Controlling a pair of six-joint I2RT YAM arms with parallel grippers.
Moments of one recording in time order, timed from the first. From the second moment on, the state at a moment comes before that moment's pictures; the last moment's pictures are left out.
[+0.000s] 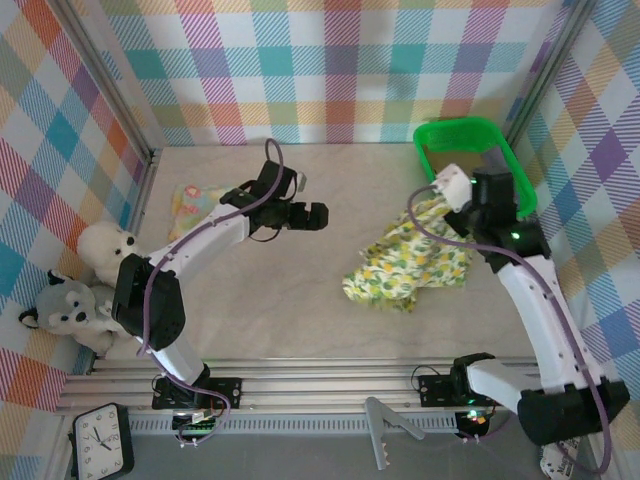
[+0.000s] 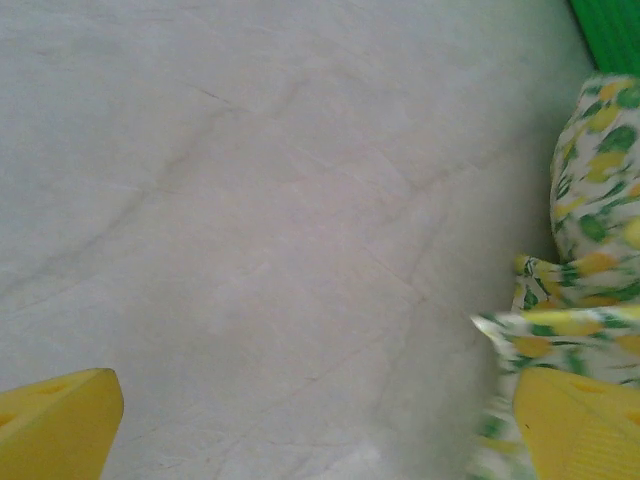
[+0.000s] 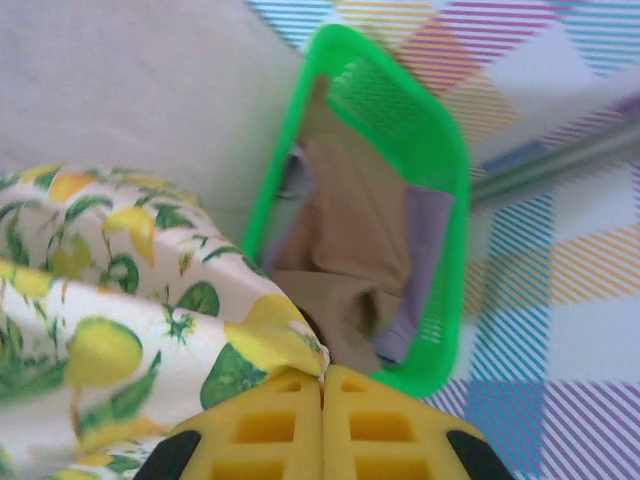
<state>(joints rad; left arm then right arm) -0.54 1.68 1.40 -0.61 0.14 -0.36 0.18 1.06 1.21 -0.75 0.23 -0.66</state>
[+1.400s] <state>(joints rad) -0.65 1.69 1.21 -0.50 0.28 -0.11 0.28 1.42 1.12 -0.57 -0.32 -0.60</state>
